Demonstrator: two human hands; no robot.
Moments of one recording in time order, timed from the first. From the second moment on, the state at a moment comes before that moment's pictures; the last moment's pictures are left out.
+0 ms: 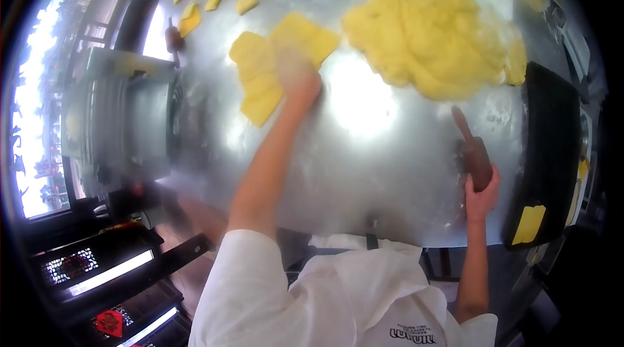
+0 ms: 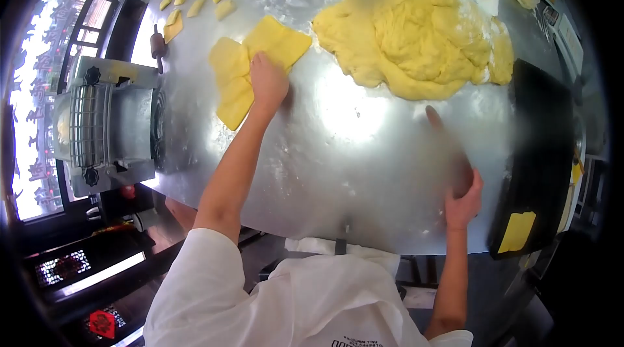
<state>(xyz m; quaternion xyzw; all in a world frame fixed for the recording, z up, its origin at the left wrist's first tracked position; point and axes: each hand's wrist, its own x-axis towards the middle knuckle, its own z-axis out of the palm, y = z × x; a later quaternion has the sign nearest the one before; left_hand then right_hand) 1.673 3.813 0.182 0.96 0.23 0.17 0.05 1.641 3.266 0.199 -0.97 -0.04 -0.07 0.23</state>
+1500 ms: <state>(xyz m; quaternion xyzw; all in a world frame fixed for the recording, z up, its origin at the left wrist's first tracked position) 1.586 3.518 0.237 0.96 0.06 0.12 0.25 1.652 3.264 0.212 -0.97 0.00 -0.12 0.22</state>
